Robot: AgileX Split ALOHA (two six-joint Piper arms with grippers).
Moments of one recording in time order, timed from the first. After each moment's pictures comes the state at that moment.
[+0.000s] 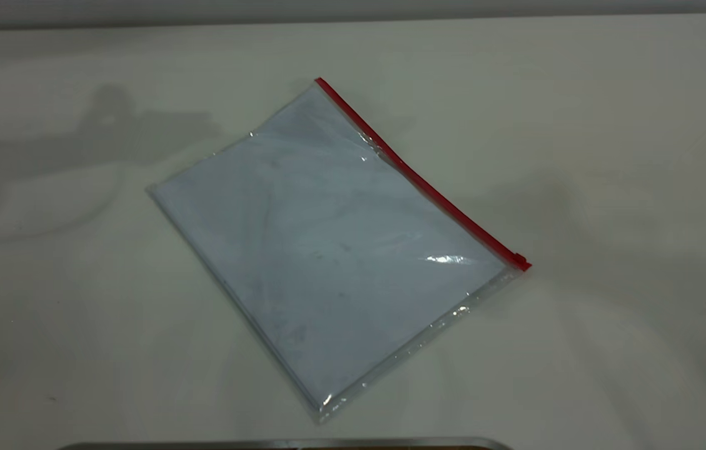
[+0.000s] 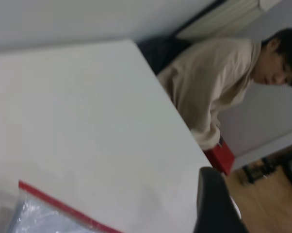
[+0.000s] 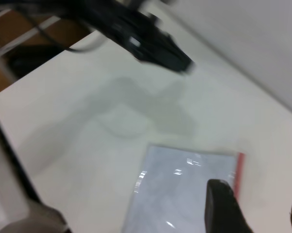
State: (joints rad) left arm 0.14 2.17 -1.59 -1.46 1.15 1.19; right arm 0.28 1.54 -1.92 0.59 1.23 -0.51
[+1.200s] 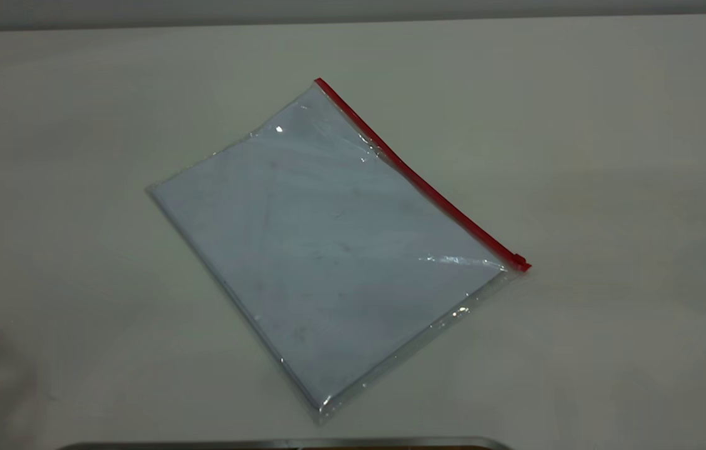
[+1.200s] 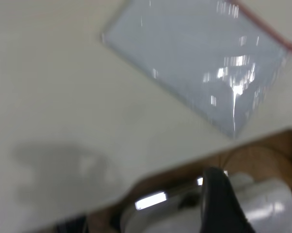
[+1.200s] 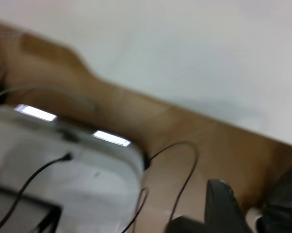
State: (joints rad) left arm 0.18 0.94 -0.93 -0.45 1.17 0.45; right arm 0.28 0.65 -0.48 0.04 1.10 -0.04
